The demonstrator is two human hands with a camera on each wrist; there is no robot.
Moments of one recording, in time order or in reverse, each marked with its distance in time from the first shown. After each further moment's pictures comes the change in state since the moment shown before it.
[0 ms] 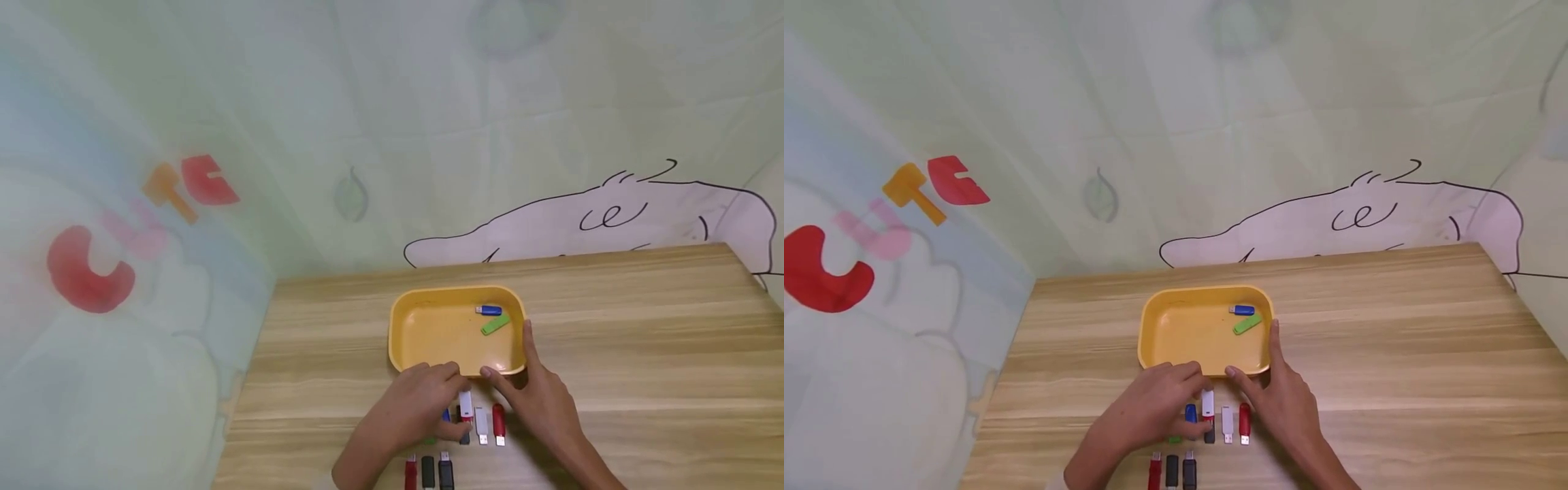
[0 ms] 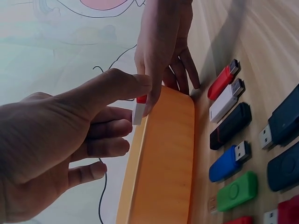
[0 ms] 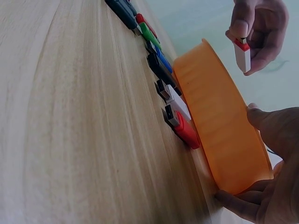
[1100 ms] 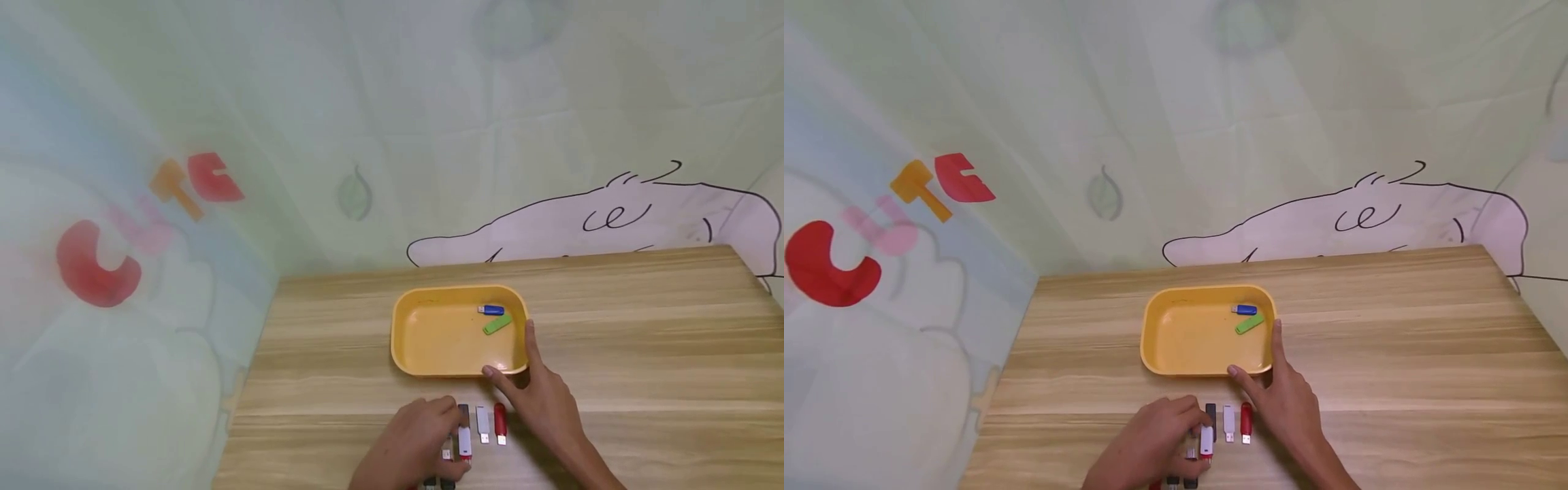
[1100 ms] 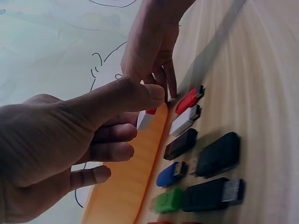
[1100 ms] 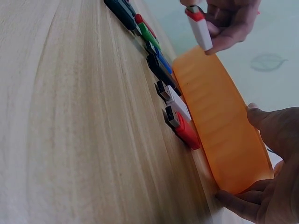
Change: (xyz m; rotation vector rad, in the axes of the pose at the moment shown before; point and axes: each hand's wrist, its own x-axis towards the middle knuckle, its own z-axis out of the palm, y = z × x) left_hand -0.032 0.017 0.035 -0.238 -0.032 -0.080; right_hand -0.001 0.000 -0.001 0.002 0.008 -0.006
